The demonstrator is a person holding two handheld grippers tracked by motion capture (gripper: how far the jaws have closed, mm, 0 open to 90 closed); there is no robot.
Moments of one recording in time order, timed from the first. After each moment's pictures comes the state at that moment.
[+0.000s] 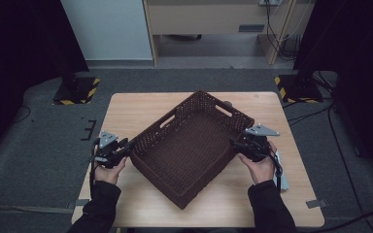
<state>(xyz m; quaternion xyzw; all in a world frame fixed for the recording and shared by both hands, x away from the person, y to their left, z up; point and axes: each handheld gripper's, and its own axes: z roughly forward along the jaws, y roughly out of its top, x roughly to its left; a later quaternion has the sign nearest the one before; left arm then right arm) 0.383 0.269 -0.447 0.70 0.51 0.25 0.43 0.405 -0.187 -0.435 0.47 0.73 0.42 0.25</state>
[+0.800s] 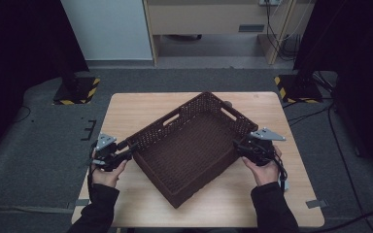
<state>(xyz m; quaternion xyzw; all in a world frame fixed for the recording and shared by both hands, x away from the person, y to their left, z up) 0.366 0.262 -0.438 0.70 0.51 0.24 0.43 0.392 -0.197 -0.437 0.47 0.73 0.43 0.25</state>
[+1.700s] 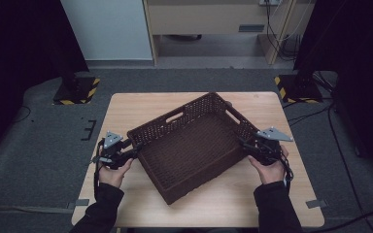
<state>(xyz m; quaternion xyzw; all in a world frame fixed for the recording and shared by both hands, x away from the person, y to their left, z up) 0.380 0.253 -0.443 0.70 0.51 0.24 0.43 0.391 -0.214 -0.433 0.48 0.71 0.43 0.27</state>
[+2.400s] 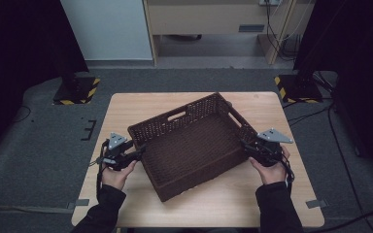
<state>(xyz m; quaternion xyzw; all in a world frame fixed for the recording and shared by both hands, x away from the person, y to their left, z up) 0.375 0.243 -0.445 0.72 0.50 0.24 0.42 0.388 -0.216 -0.433 0.47 0.72 0.42 0.28</state>
